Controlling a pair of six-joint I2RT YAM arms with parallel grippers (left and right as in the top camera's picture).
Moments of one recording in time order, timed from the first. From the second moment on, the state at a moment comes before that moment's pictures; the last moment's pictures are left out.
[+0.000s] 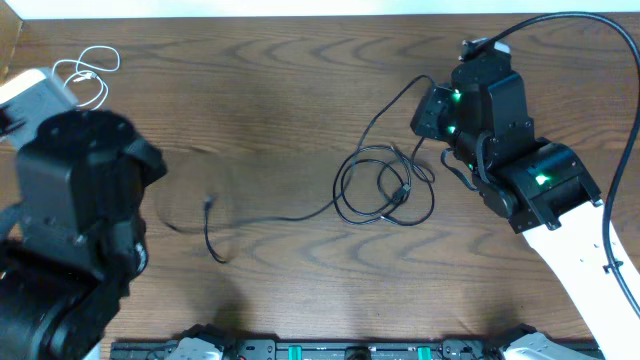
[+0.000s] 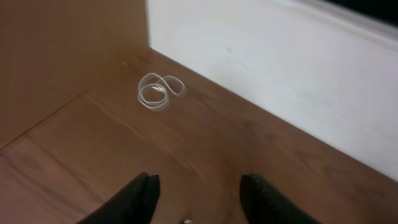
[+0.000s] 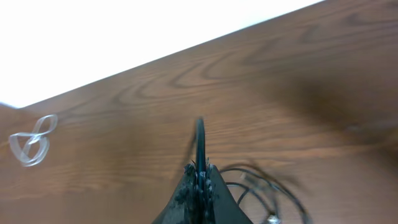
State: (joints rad) left arm -0.36 1.23 2.07 -1.47 -0.68 -0.62; right arm 0.48 1.33 1.44 -0.72 0.17 0.66
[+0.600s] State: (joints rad) left arm -0.36 1.53 2.07 -1.55 -0.01 -0.57; right arm 0.48 1.33 1.44 -0.74 0.07 0.66
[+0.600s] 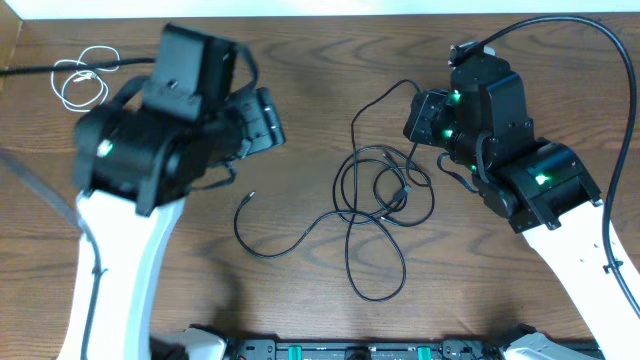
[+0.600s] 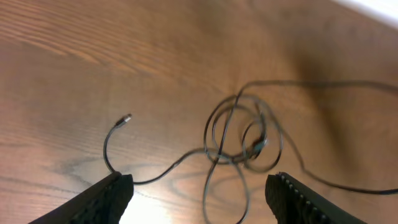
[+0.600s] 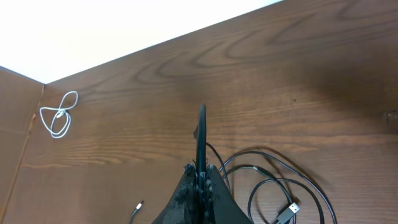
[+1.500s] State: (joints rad) left arm -0.37 1.75 2.06 -1.21 0.61 0.18; right arm 0.35 1.17 1.60 -0.70 -0.27 0.74
